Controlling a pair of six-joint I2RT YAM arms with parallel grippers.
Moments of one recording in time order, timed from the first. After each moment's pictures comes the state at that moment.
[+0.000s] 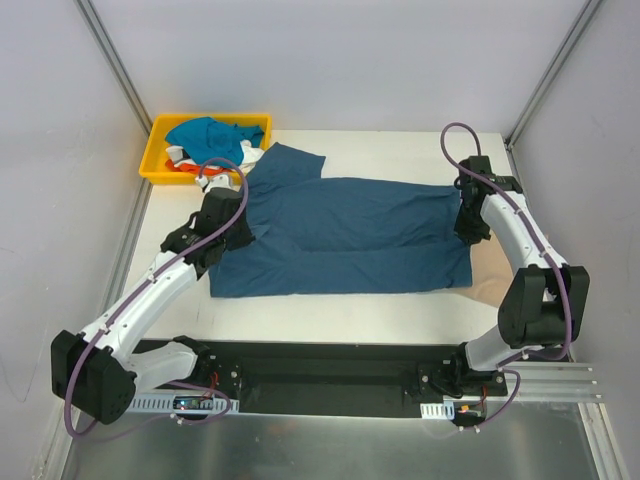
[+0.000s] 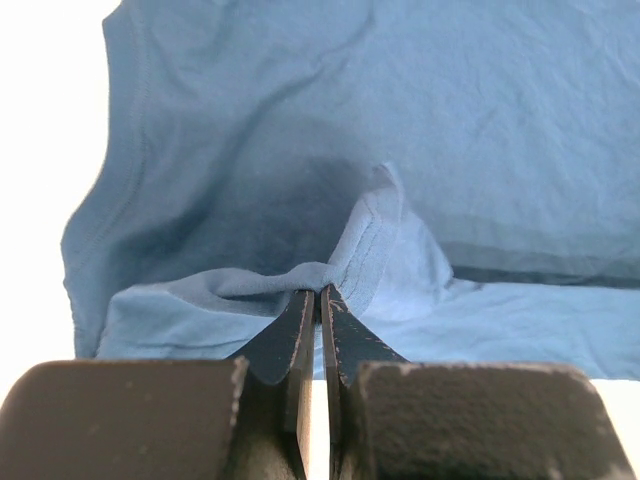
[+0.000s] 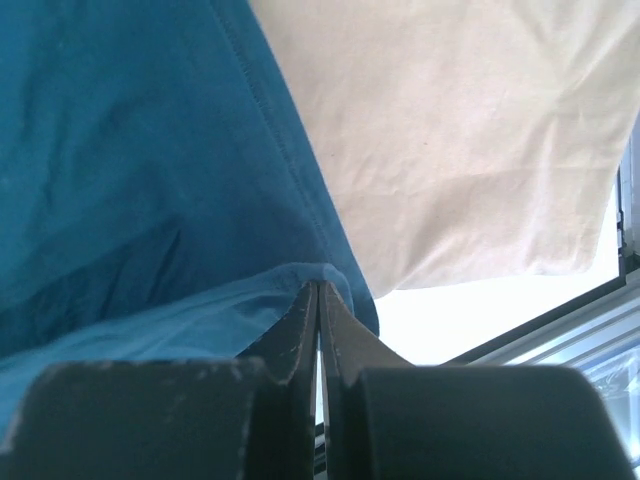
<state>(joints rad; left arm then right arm) -0.42 1.10 0.90 -0.55 -0.22 -0.61 0.07 1.54 1.28 -1.02 0.35 0.38</state>
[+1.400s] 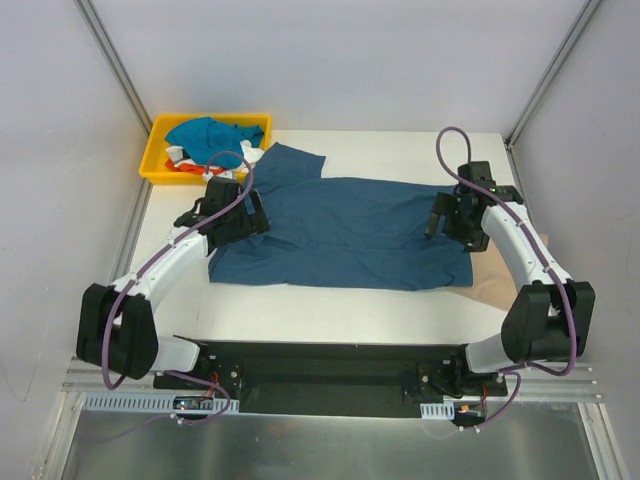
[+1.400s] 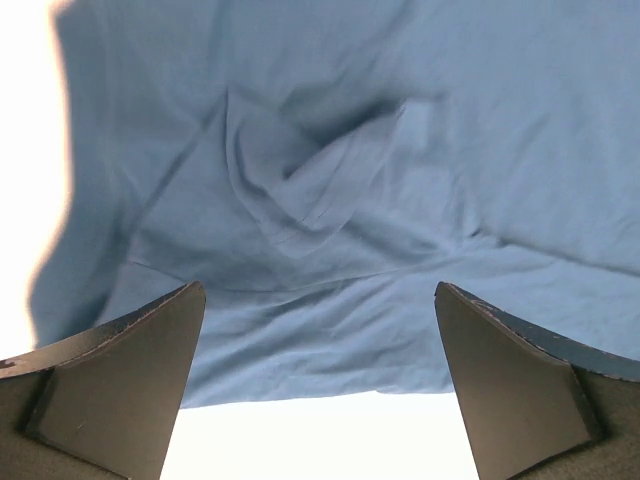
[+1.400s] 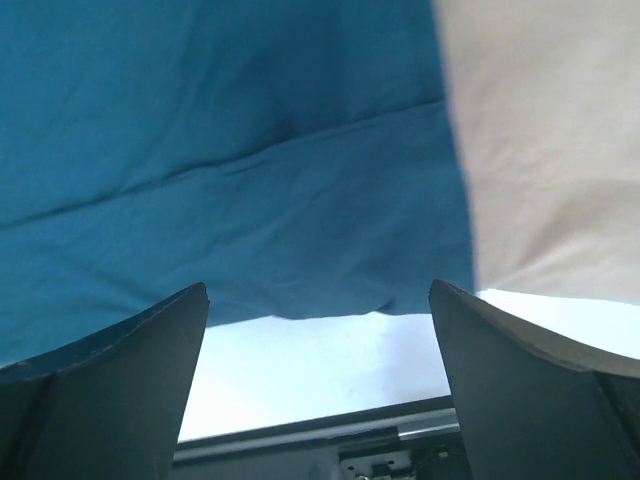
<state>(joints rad) -0.29 1.31 0.93 -0.43 -0.07 -0.54 0.08 1.45 1.22 -0.95 0.11 0.37</state>
